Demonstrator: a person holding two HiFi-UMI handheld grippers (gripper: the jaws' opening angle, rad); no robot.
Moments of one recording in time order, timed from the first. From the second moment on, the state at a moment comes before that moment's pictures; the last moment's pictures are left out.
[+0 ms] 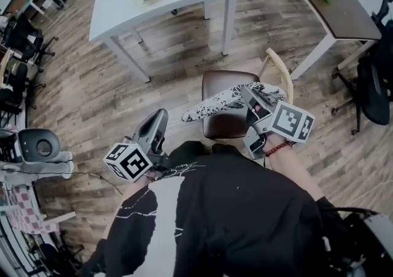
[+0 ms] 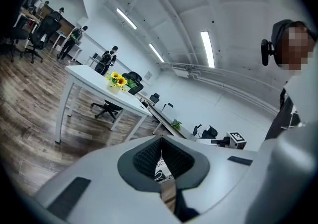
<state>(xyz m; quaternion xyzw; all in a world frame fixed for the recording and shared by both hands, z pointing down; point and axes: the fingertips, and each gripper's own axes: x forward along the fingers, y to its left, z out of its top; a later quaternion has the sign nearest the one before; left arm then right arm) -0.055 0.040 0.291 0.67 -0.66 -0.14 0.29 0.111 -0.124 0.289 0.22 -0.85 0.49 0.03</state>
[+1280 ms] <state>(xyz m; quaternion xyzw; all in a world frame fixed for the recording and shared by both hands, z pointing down) -0.163 -0.093 0.334 0.71 -0.58 -0.13 0.37 0.051 -0.230 0.324 0.35 -0.79 0.51 0.04</state>
